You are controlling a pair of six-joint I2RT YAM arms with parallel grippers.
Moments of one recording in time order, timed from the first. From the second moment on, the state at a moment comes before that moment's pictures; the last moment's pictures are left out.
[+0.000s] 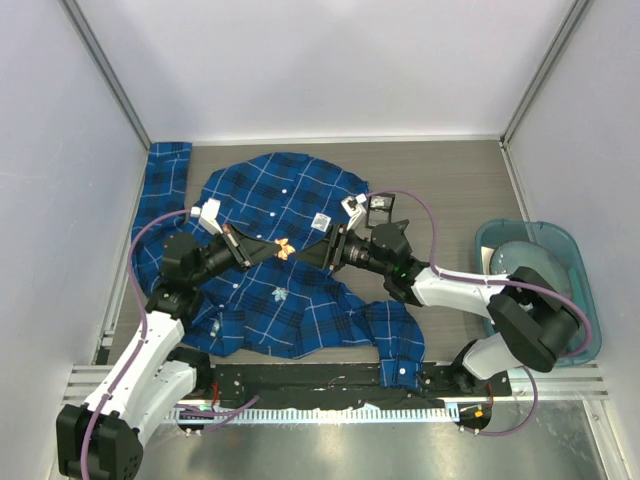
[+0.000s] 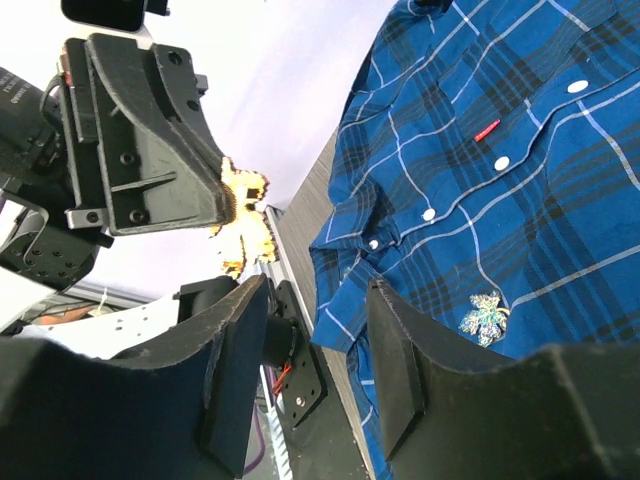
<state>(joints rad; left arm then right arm) -0.23 0.79 0.49 0.16 0.64 -0.99 0.78 1.47 0.66 0.76 -0.38 0.90</state>
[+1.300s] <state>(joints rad) -0.23 0.82 0.49 0.27 0.71 -1.05 0.73 1.52 0.72 0.89 -0.57 1.00</state>
